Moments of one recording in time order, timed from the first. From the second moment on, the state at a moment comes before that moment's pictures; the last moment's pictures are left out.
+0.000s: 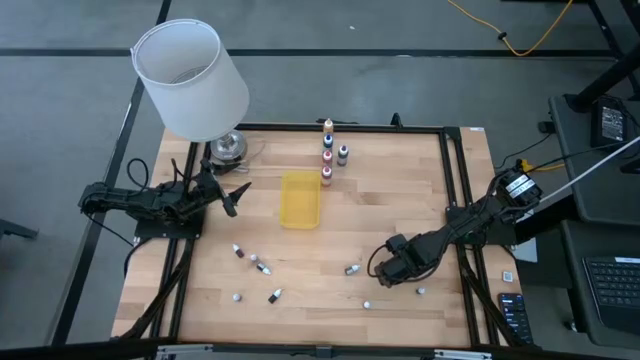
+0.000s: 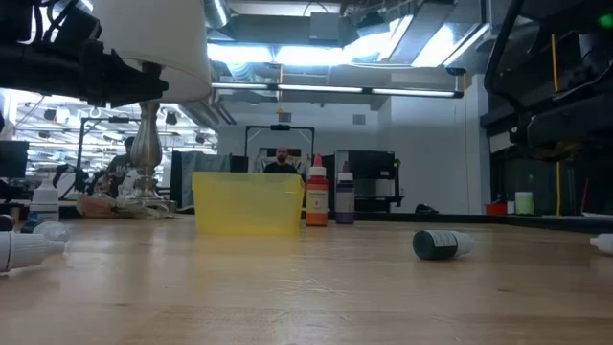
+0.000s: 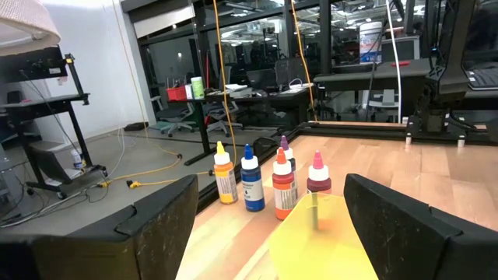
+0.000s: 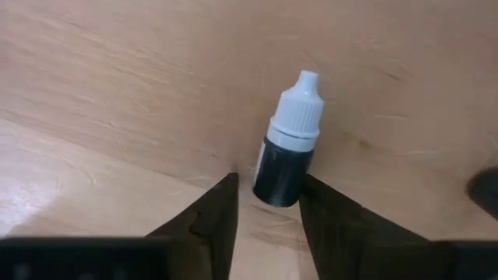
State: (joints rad) left arm -0.09 0.00 0.01 0.08 -0.68 0.14; right arm 0.55 1.67 0.87 -0.70 -0.06 1.75
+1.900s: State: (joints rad) left arm -0.09 0.00 0.01 0.08 -0.68 0.14; right arm 0.59 1.56 0.89 -0.60 0.23 1.59
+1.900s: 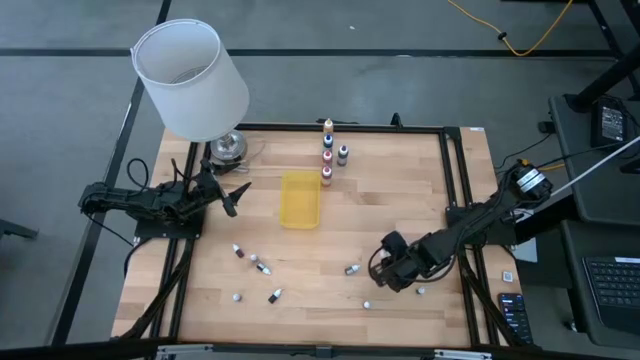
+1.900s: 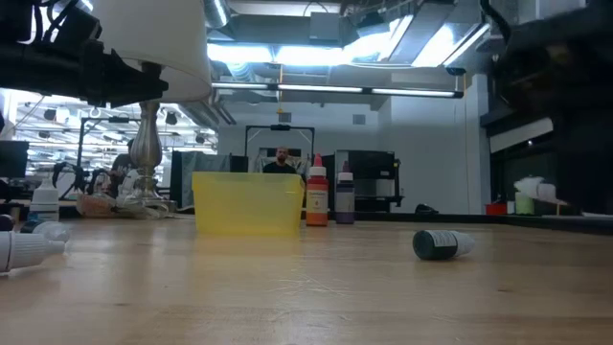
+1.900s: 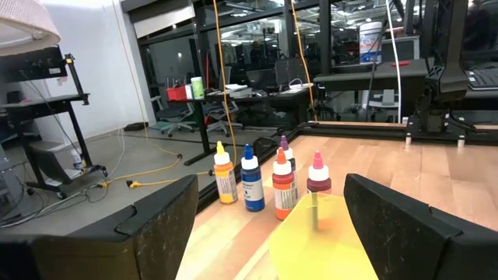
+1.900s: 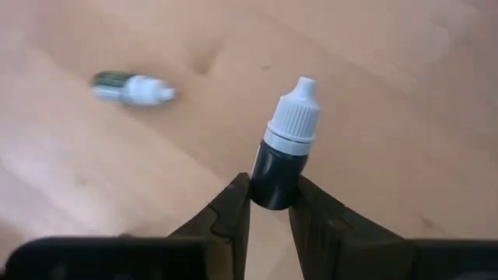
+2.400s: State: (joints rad) left arm -0.09 0.00 0.01 0.08 -0.68 0.14; right arm 0.54 1.56 1.06 -0.56 0.36 1.14
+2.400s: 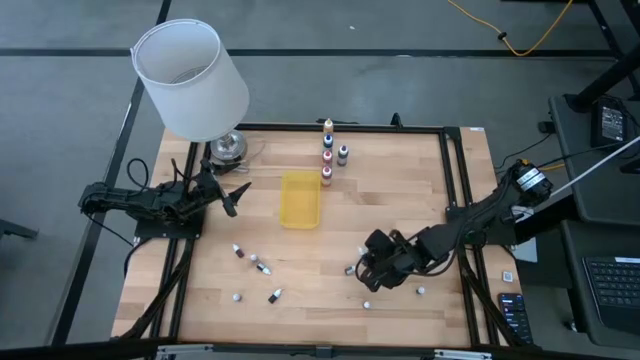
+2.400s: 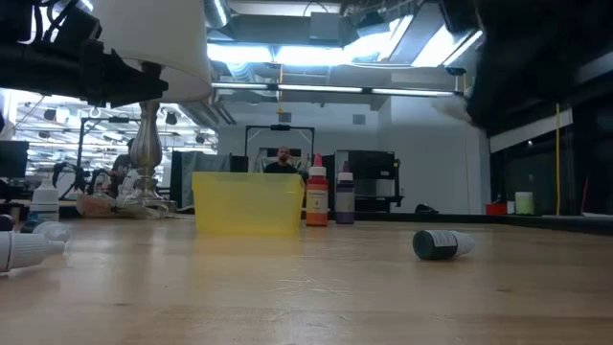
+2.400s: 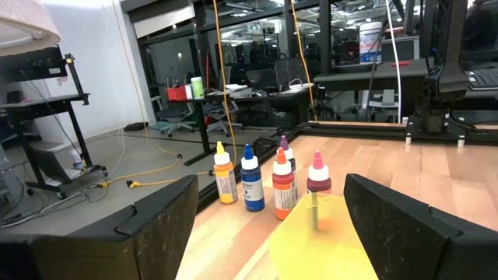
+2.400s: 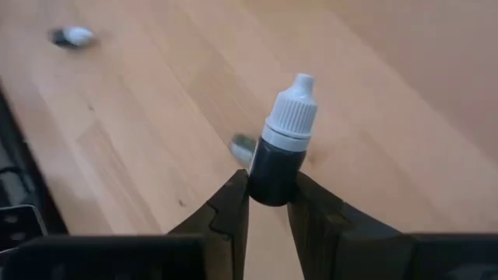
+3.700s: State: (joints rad) left arm -0.09 0.00 0.01 0.09 -0.68 0.09; right arm 0.38 1.56 1.35 -0.09 0.65 0.36
